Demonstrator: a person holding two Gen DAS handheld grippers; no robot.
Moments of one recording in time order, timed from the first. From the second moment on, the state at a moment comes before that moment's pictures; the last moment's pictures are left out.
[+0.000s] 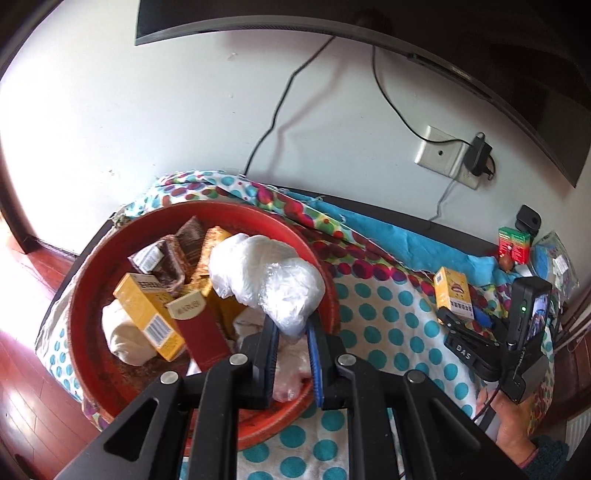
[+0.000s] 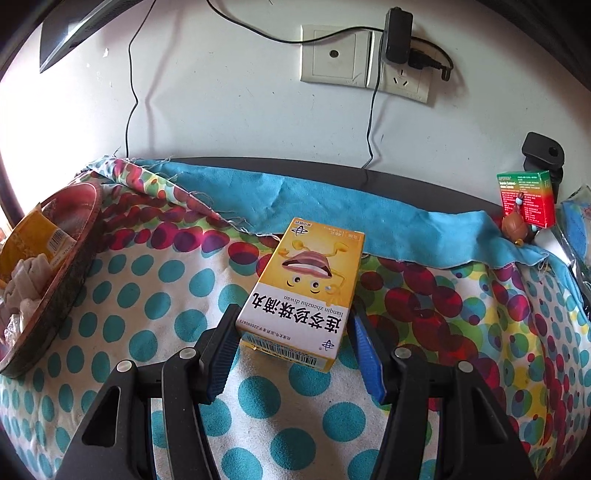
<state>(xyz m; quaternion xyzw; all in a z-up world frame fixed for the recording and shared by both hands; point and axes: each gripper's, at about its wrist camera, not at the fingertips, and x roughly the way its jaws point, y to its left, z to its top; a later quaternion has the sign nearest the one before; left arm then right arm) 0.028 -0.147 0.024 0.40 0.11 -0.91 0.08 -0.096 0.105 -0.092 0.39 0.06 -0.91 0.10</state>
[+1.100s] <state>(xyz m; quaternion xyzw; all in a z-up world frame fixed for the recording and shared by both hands) 0.050 -0.270 -0.019 0.42 0.18 -0.86 0.21 -0.099 0.105 -0.094 0.40 0.06 -0.91 0.10</state>
